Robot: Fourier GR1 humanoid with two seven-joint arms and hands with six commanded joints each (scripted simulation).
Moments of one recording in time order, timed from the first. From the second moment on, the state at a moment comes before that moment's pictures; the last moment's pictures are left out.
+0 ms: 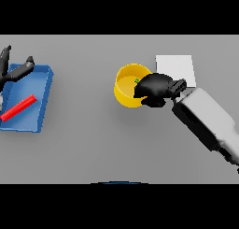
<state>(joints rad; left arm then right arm) -0.60 0.89 -0.61 -1.22 0.22 0.27 0.51 -0.73 -0.45 0.59 -1.31 0.69 0.64 -0.09</state>
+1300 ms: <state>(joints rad) -0.59 0.93 -0.60 -1.28 0.23 0.29 0.60 -0.89 -0.56 0.46 -0.87 0.70 0.42 -0.09</state>
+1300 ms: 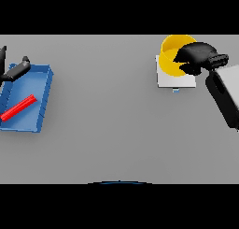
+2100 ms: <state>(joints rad) -0.61 0.92 -0.60 -1.25 0.22 0.28 0.60 -0.94 -0.48 0.48 -0.56 0.69 0.31 -0.16</state>
